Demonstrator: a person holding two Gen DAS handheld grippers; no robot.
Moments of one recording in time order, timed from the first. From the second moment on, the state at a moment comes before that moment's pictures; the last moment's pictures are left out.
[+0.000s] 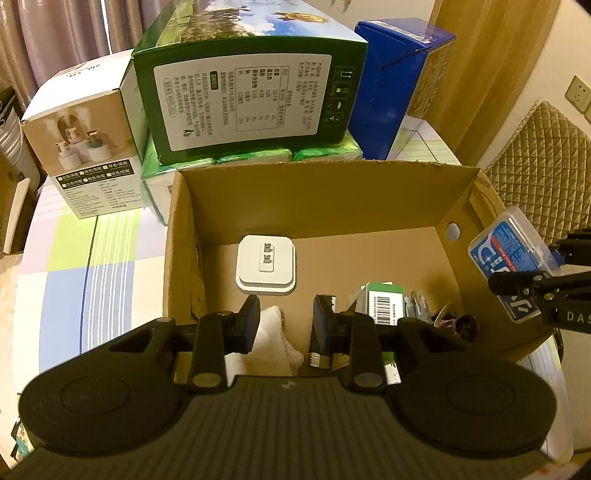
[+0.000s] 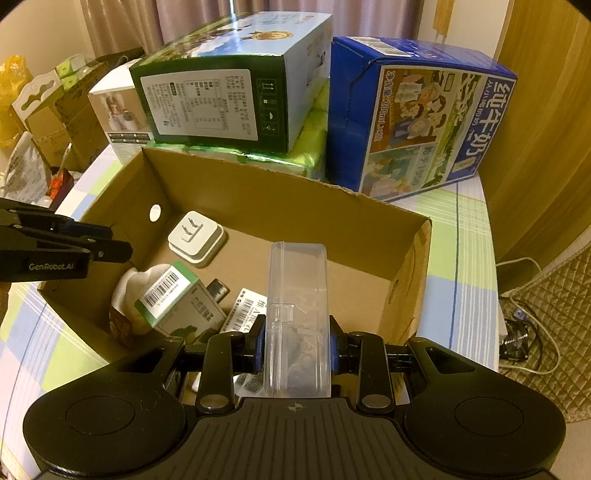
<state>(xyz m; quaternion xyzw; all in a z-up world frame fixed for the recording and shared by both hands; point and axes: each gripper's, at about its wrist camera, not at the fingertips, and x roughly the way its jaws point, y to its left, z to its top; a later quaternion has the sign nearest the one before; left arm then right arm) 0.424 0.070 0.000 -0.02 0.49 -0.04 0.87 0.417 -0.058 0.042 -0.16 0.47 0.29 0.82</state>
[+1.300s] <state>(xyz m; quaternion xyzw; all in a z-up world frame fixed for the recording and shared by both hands) 0.416 0.072 0.008 -0.02 0.48 -0.05 0.87 0.419 -0.060 0.051 -0.14 0.45 0.29 0.83</state>
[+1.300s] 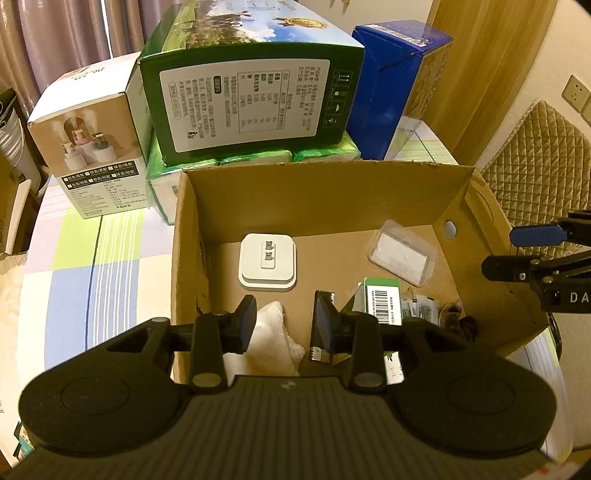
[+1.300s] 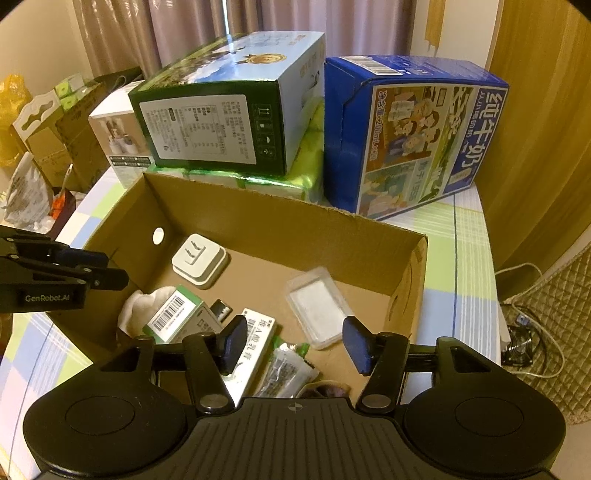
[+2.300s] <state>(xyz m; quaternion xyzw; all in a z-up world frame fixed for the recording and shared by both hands) 0.382 0.068 0.045 0.00 0.46 -0.04 0.89 0.394 -0.077 0.083 -0.11 0.46 0.29 0.83</state>
